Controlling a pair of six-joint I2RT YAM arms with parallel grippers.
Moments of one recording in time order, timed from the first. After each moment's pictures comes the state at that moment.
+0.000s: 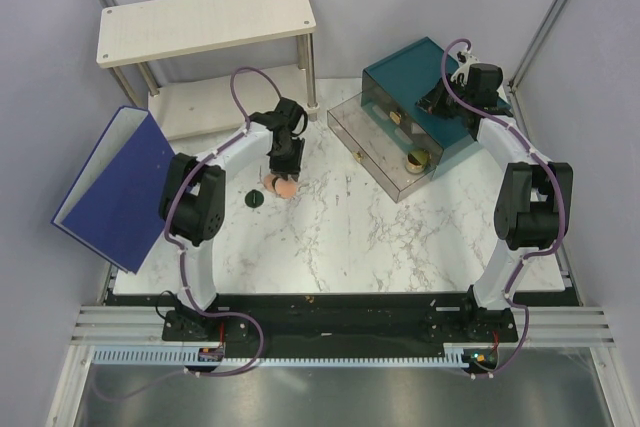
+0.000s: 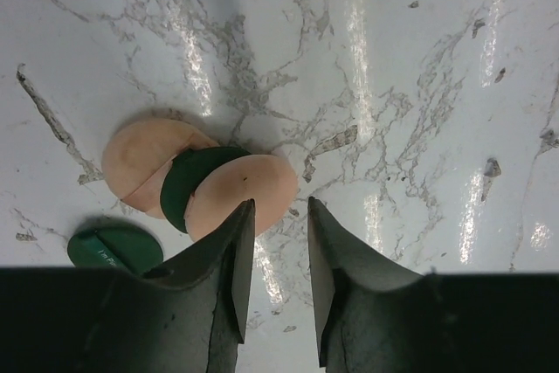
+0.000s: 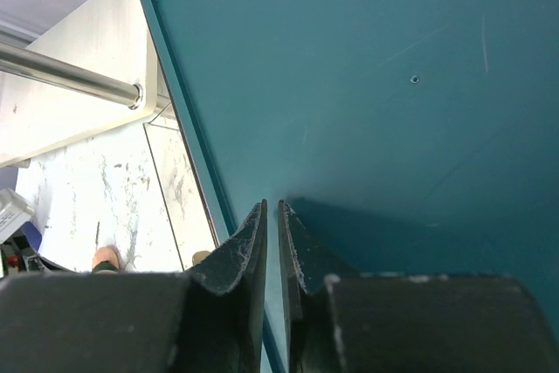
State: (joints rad) left arm -0.44 2.00 1.56 -0.78 0.00 -0.26; right arm -0.02 1.87 1.44 -0.08 -0.44 0.41
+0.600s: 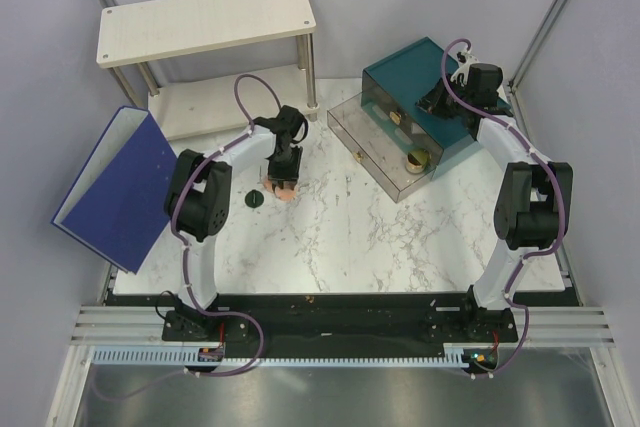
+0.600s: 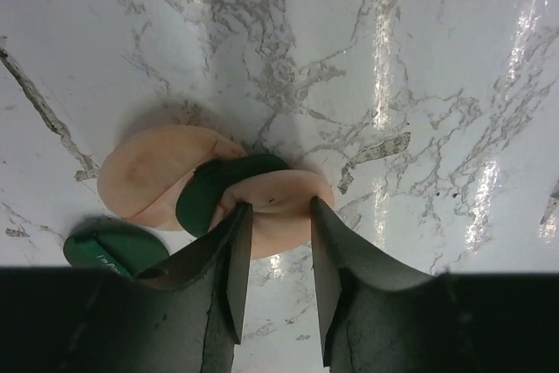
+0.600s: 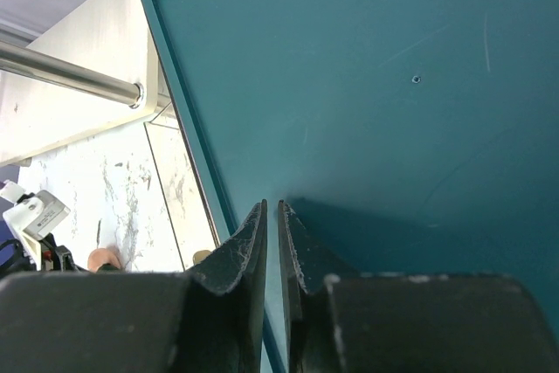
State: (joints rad) left arm -0.43 2.05 1.55 -0.80 -0.04 -0.29; right arm -0.02 1.87 1.45 -0.08 -0.44 0.41
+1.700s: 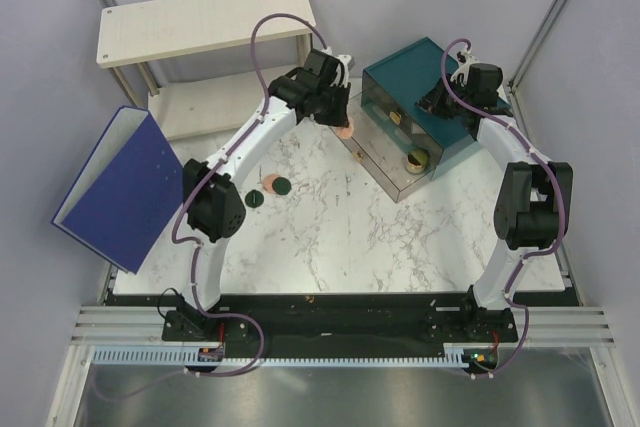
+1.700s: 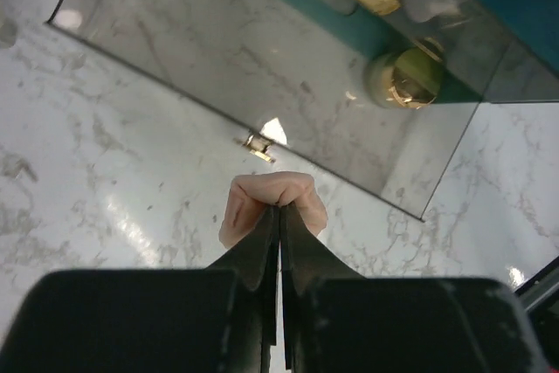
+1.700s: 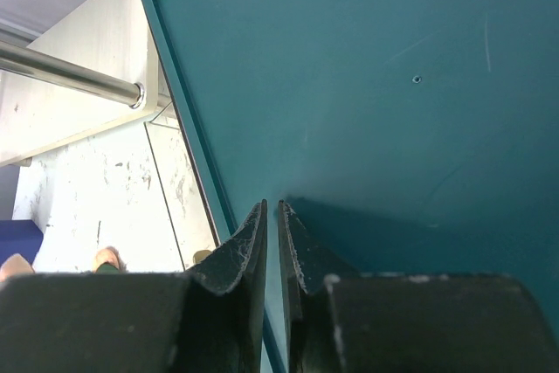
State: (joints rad) left arm -0.57 2.11 2.13 -0.81 0.12 -0.28; right arm -0.02 1.87 1.45 -0.08 -0.44 0.42
